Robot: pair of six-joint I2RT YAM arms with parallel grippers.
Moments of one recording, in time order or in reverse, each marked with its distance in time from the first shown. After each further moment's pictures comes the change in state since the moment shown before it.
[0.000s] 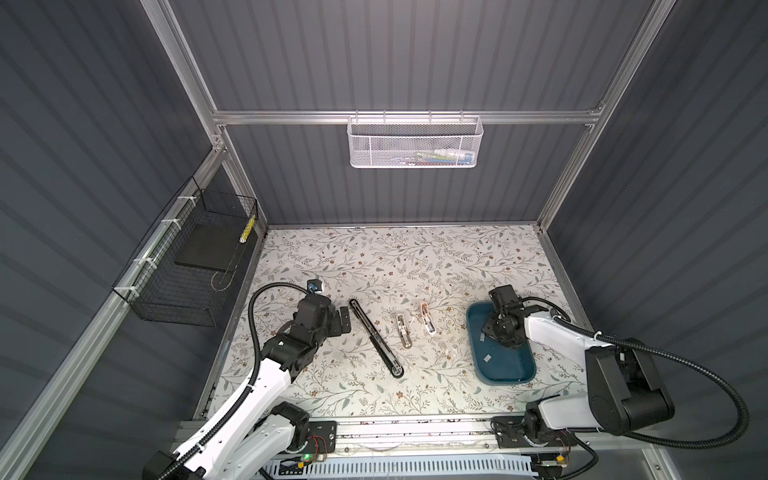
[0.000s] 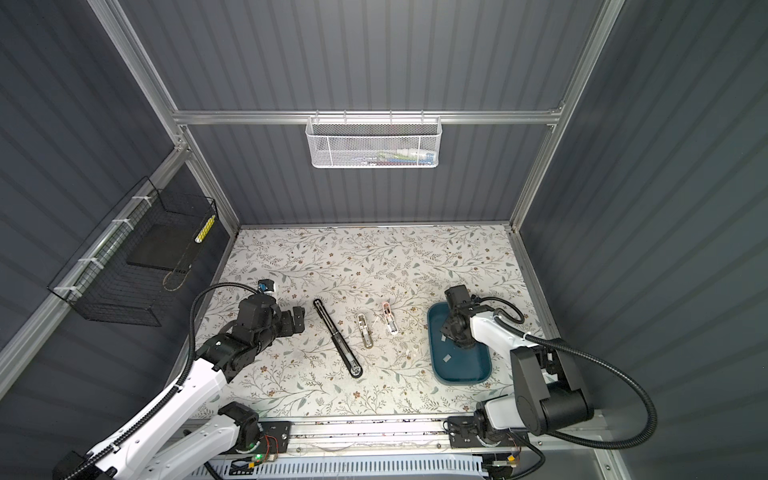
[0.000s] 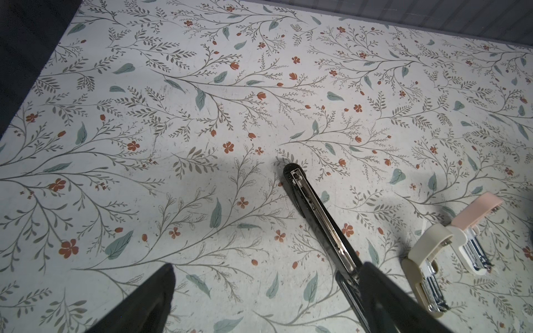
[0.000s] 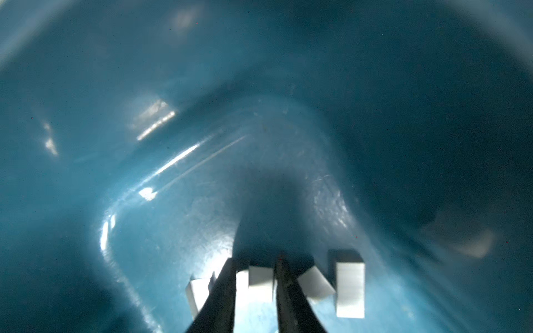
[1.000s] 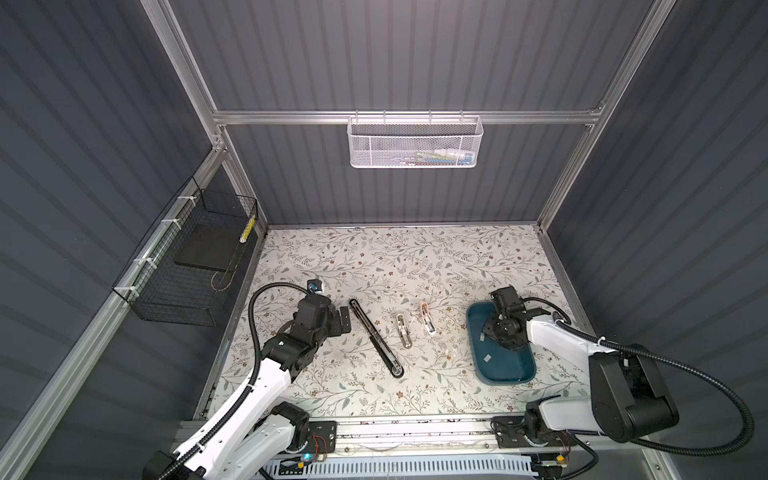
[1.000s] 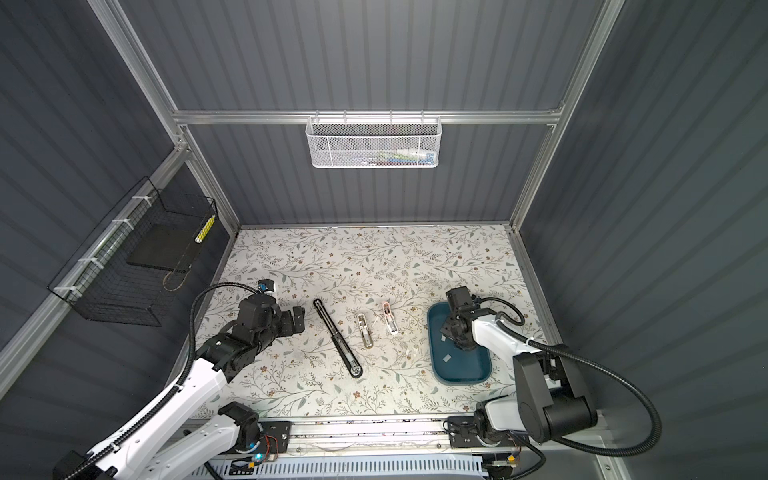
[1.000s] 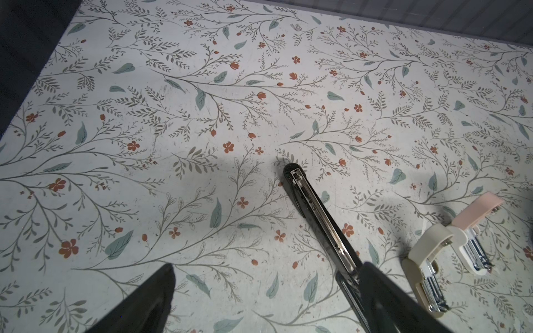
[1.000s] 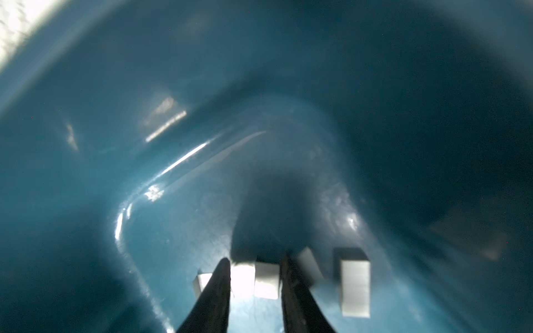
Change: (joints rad) left arm 0.000 0.000 0.000 0.000 0.000 0.000; right arm -0.001 -0.032 -0.031 0.038 -0.023 -0.007
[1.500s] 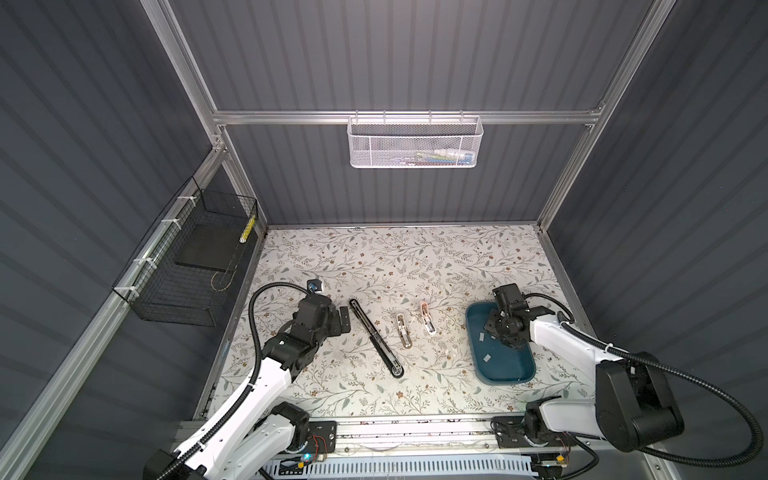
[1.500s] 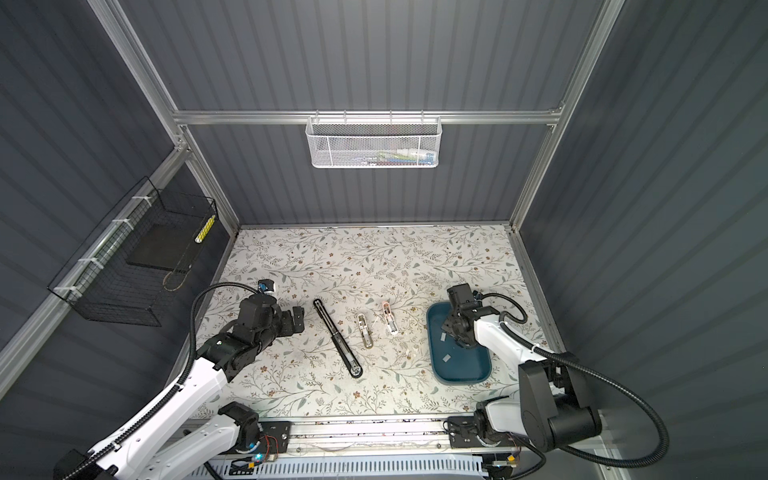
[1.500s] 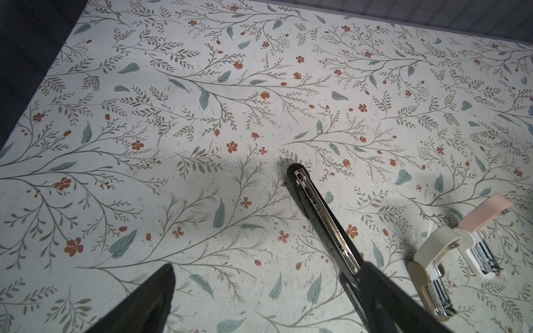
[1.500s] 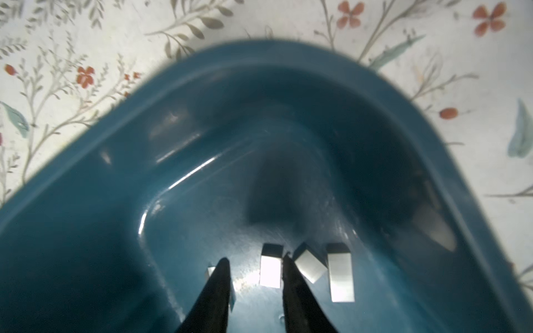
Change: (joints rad) left arm 0.000 0.005 0.000 0.000 -0.011 0.000; right arm 0.000 -0.053 0.017 -0.038 0.022 -0.008
